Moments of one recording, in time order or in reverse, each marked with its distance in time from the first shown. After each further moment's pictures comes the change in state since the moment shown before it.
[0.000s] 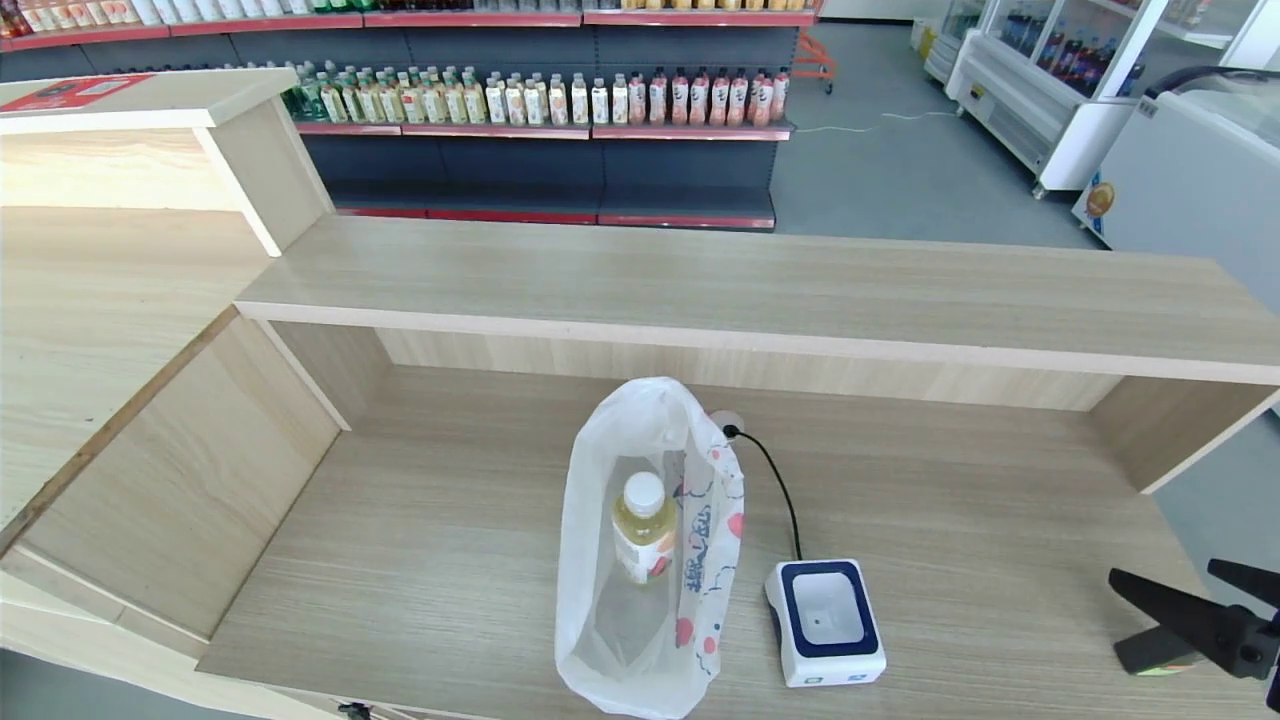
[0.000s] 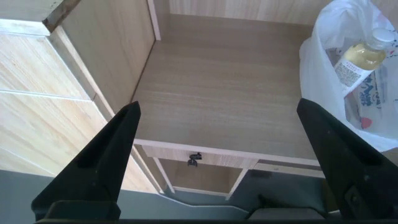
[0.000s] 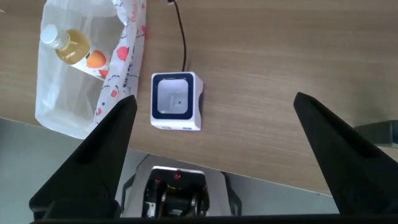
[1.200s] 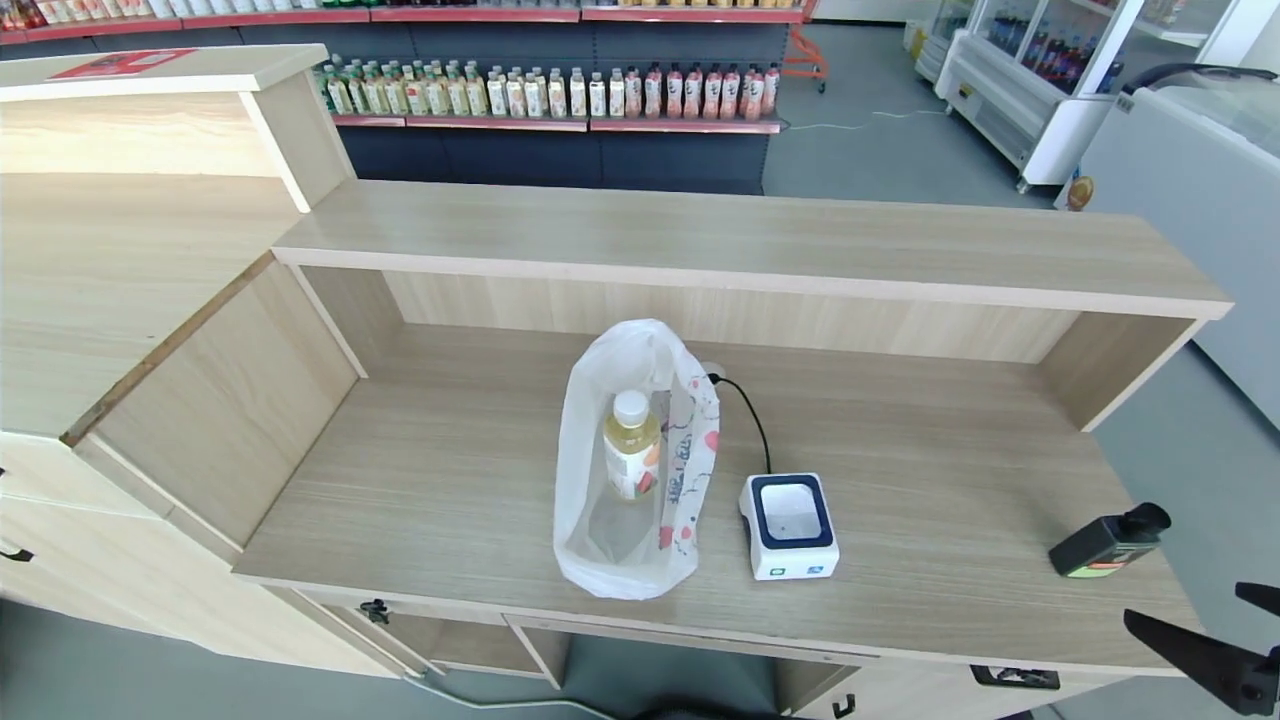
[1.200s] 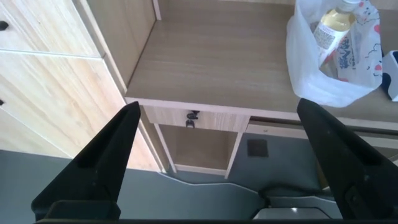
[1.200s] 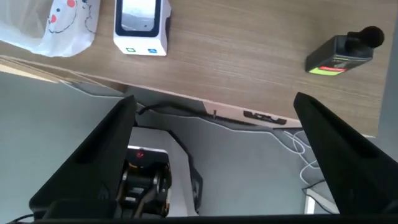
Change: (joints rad) left arm -0.001 0.000 0.000 0.000 0.002 0.020; right arm -0.103 0.012 -0.019 0.118 -0.001 -0.209
